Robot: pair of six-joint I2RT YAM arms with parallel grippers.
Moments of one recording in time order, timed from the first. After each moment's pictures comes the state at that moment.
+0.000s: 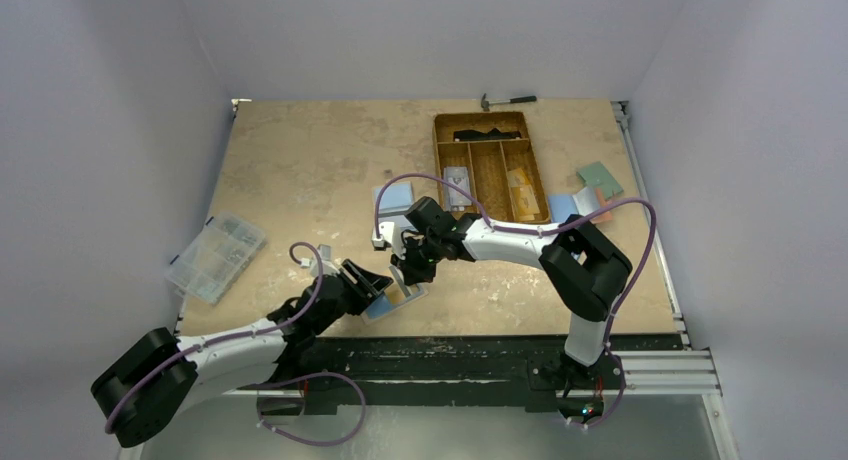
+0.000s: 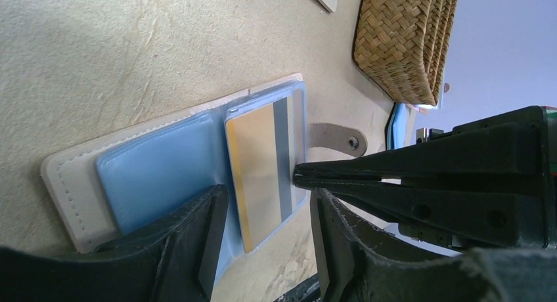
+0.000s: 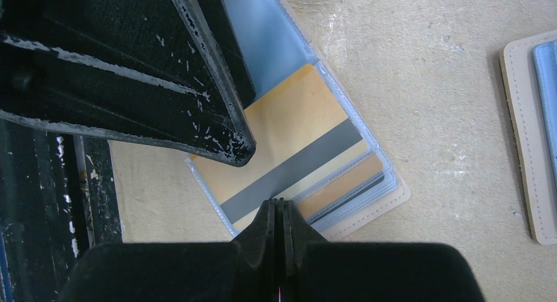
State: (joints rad) left arm -0.79 0.90 0.01 0.39 -0.20 -1.36; right arm 0.90 1.83 1.12 -0.30 -0.46 -0.39
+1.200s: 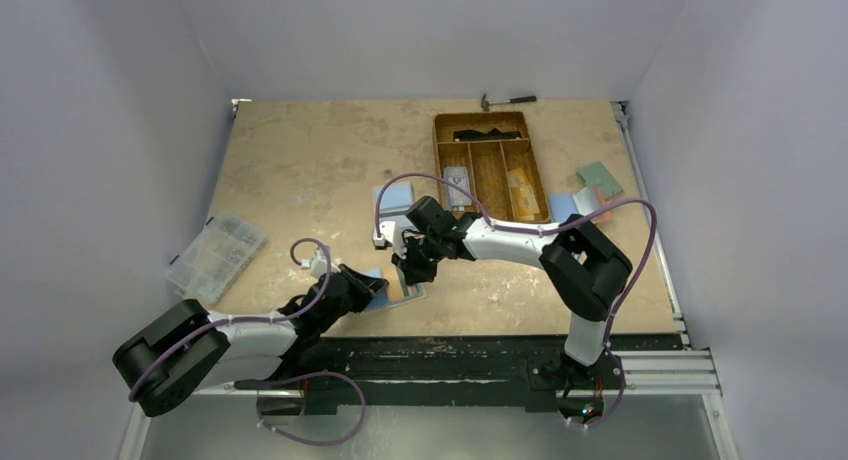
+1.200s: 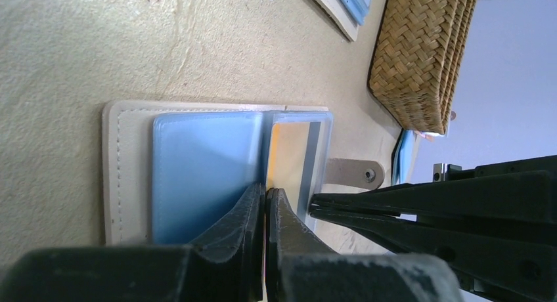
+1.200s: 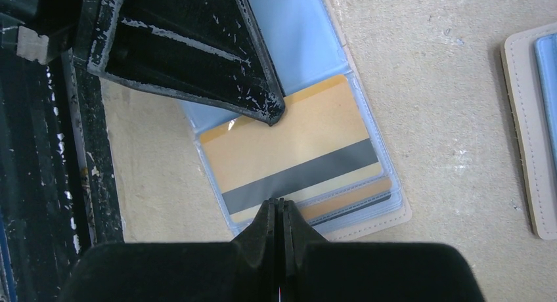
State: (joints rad) left arm -0.79 1.13 0.01 0.59 -0.25 -1.41; right arm 0.89 1.83 1.13 -0.31 -0.47 -0.38
